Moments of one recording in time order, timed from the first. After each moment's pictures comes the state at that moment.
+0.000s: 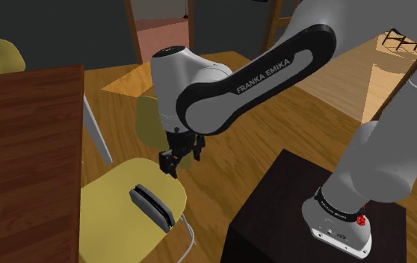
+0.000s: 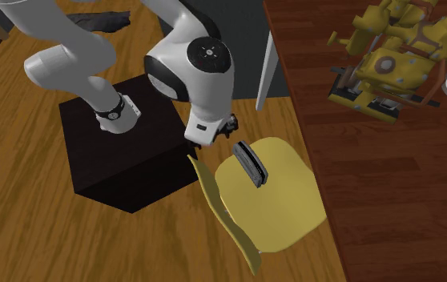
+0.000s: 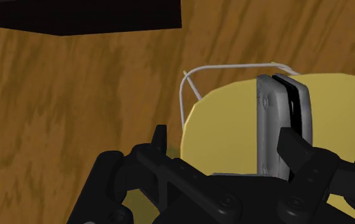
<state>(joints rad) 0.10 -0.03 0.47 -2.23 0.08 2.14 0.59</state>
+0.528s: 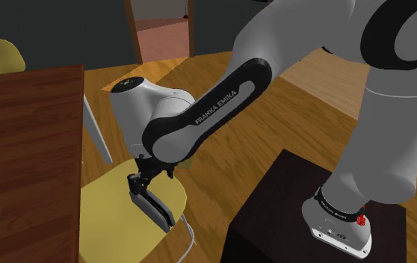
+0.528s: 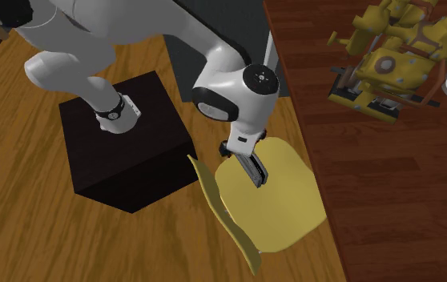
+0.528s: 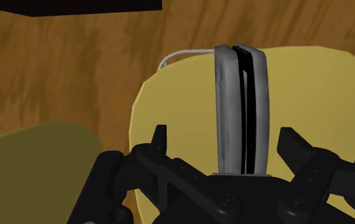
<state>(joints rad) 0.19 0.30 0.48 -1.99 -0.12 2.20 0.79</state>
